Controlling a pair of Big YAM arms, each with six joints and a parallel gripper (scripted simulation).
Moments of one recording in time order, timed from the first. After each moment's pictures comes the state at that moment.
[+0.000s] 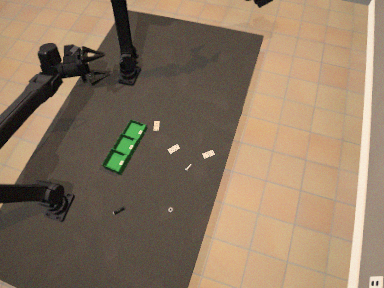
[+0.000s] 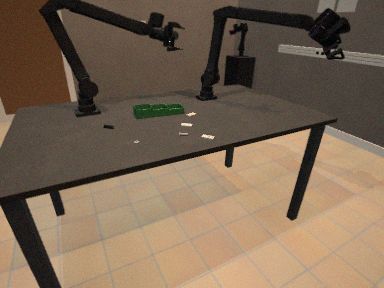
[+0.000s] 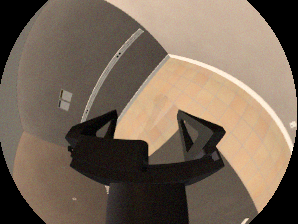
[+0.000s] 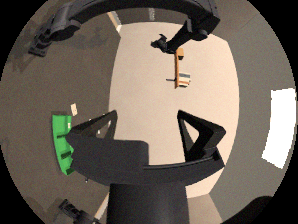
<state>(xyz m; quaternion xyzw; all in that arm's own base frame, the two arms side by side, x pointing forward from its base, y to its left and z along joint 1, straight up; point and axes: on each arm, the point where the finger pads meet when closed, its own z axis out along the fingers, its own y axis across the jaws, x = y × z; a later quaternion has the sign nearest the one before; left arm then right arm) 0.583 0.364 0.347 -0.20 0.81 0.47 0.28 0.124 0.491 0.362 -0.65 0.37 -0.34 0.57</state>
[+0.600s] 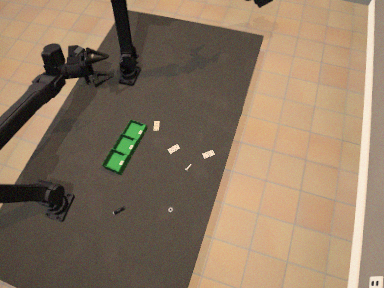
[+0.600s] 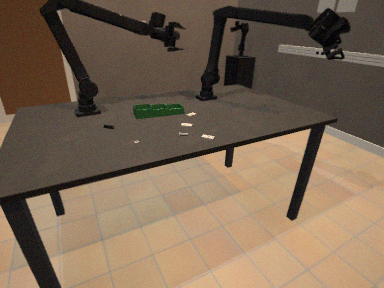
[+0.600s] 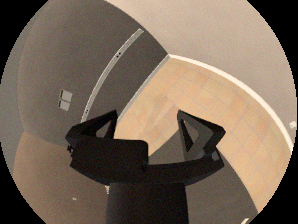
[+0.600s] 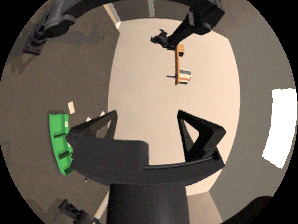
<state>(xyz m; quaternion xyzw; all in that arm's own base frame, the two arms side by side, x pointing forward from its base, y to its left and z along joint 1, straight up) 0.583 0.364 0.347 -0.20 0.81 0.47 0.28 0.142 0.486 0.362 -0.64 0.38 -0.35 0.57</state>
